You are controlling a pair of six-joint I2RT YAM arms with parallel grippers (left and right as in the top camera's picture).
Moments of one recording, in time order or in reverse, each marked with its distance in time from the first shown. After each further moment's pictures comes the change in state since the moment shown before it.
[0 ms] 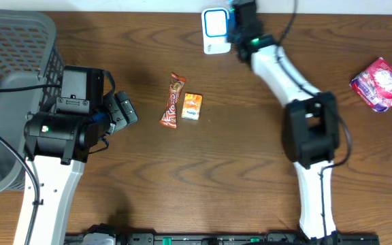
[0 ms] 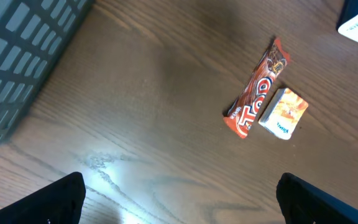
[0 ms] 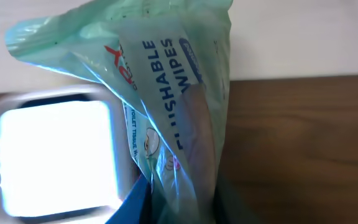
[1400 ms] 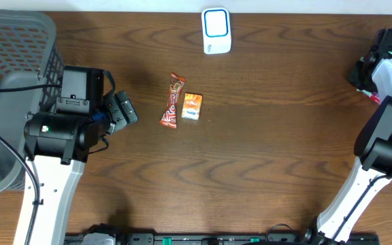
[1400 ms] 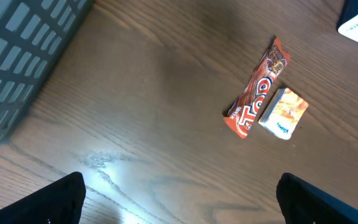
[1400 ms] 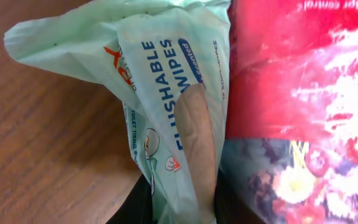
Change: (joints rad) left arm 0.000 0.000 0.000 0.000 0.000 0.000; right arm -0.642 -0.060 -0.189 -0.373 -0.046 -0.049
